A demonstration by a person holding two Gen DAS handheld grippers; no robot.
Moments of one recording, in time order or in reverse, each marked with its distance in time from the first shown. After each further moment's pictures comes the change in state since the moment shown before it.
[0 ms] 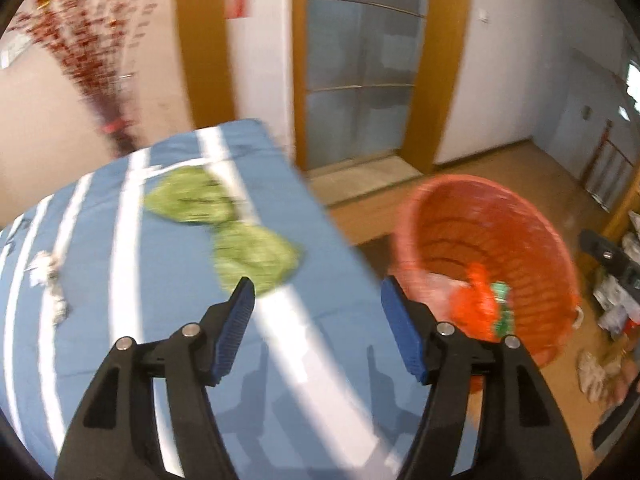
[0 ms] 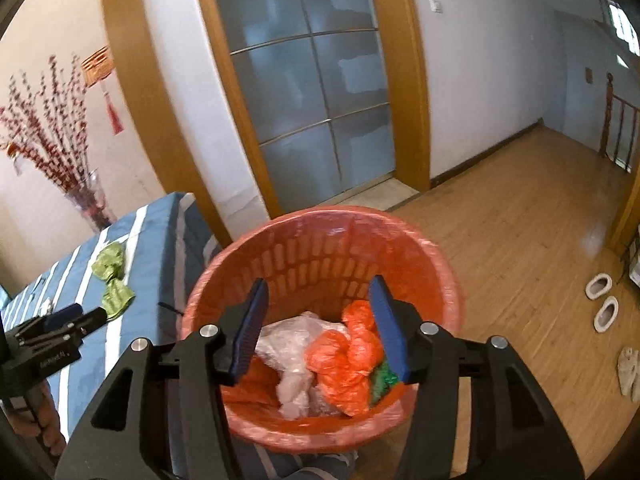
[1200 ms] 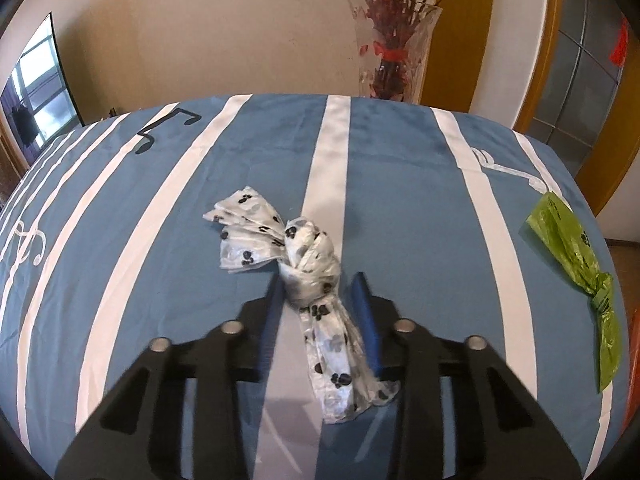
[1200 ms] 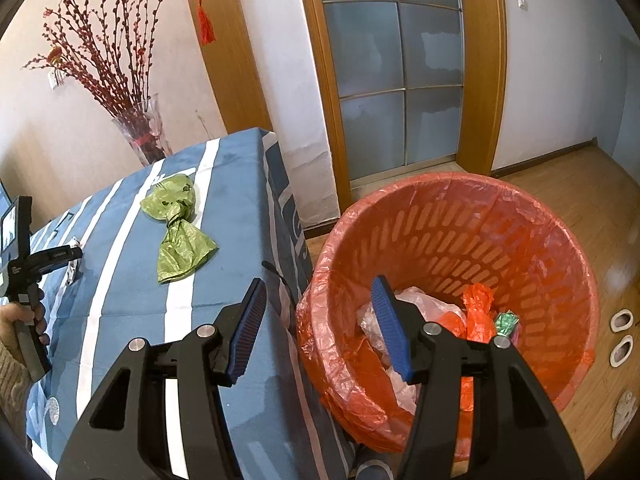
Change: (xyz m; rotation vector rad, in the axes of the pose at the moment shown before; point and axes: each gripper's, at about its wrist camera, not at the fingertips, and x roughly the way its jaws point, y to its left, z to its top) left arm 0.041 0.264 -0.007 -0.405 0.106 0.394; right arm 0.050 0.109 -0.023 -0.151 0.130 0.117
